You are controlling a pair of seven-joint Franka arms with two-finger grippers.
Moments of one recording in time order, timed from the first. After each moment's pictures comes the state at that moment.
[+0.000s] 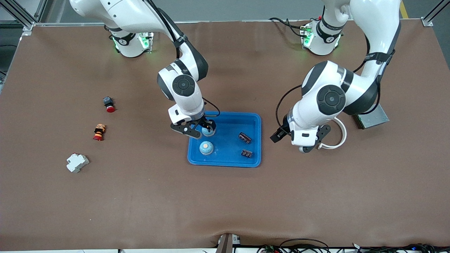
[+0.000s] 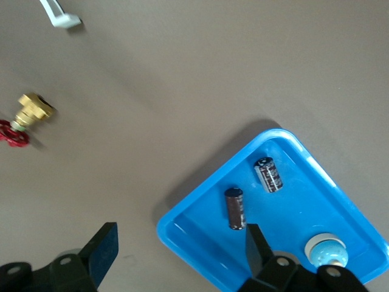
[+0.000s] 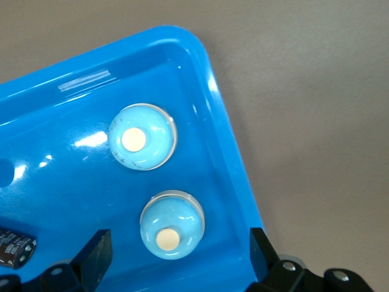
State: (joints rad) left arm -0.17 0.45 -0.35 -1.60 -0.01 1.98 -1.25; right arm 0.71 0.53 -0.04 -1.79 0.02 2.37 1.05
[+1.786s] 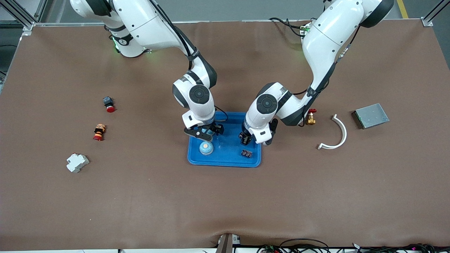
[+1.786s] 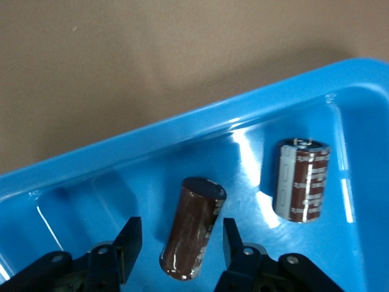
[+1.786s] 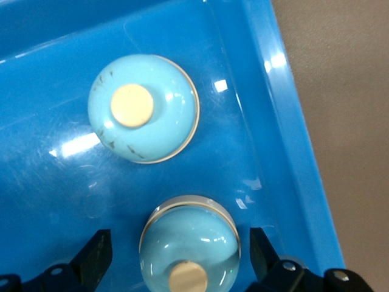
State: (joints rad) left arm -0.36 0.74 -0.35 -1.73 0.19 2.52 -1.95; right arm 0.75 0.70 -0.04 -1.73 0.00 2.46 1.09
